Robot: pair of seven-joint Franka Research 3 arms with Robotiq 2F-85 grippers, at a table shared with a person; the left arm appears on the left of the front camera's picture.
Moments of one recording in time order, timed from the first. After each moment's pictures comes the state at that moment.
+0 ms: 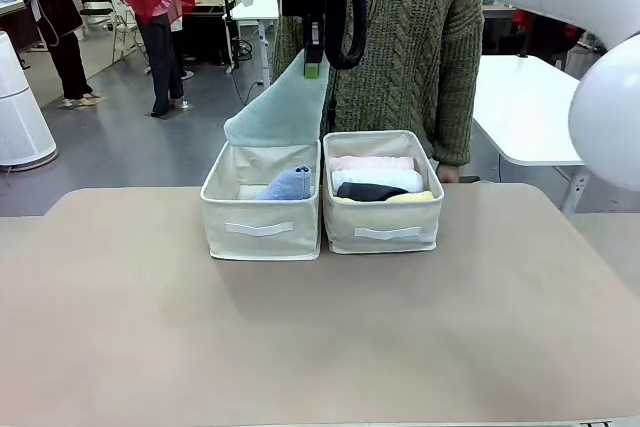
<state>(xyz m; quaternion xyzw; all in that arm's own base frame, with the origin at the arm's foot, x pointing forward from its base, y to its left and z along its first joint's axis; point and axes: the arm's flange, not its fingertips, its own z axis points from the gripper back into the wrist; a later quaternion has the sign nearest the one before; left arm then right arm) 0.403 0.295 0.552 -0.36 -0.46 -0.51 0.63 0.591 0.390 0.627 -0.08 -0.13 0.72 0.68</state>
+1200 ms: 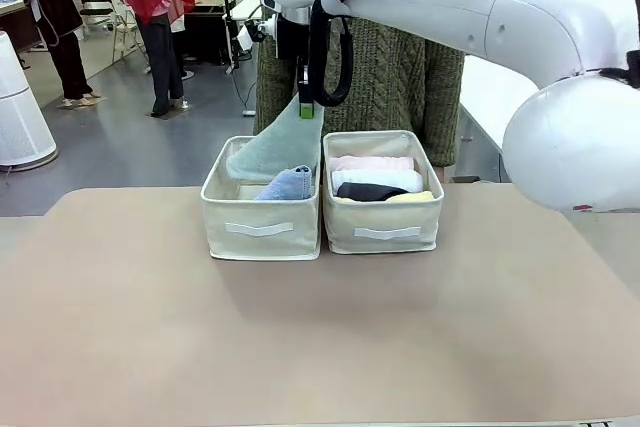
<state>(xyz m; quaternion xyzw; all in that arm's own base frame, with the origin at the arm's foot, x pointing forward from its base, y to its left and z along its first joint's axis) 0.403 0.295 0.552 -0.36 -0.46 -0.51 0.63 0.619 0.400 0.559 -0.03 -0.07 0.70 0.71</state>
